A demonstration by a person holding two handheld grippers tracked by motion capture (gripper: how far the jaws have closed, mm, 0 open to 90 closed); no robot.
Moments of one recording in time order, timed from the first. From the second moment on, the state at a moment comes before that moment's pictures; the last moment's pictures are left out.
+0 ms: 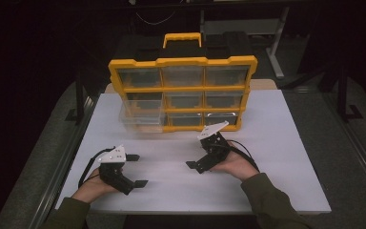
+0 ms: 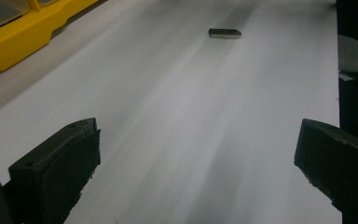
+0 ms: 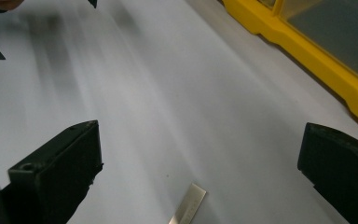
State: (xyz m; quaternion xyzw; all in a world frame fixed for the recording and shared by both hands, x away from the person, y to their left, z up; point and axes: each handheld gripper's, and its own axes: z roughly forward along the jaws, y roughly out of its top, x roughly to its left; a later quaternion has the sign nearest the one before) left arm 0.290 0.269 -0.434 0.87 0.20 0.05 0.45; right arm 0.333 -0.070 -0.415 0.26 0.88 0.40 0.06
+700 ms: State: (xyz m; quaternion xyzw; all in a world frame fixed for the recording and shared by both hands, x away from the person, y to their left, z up) left arm 0.288 0.268 -0.436 0.87 0.20 0.05 0.44; right arm 0.331 -0.074 -0.430 0.27 0.88 0.38 0.05
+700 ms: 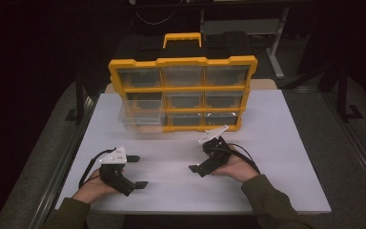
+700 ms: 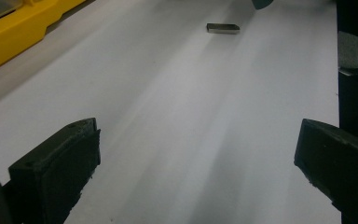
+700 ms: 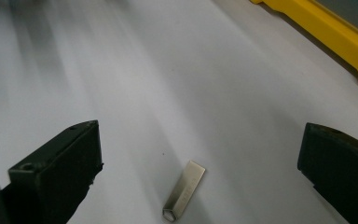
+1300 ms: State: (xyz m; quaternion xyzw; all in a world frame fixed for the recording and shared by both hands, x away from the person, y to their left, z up) left arm 0.287 0.267 -0.437 0.87 0.20 0.05 0.44; right arm 0.327 -0.071 -0.440 0.27 0.90 0.35 0.05
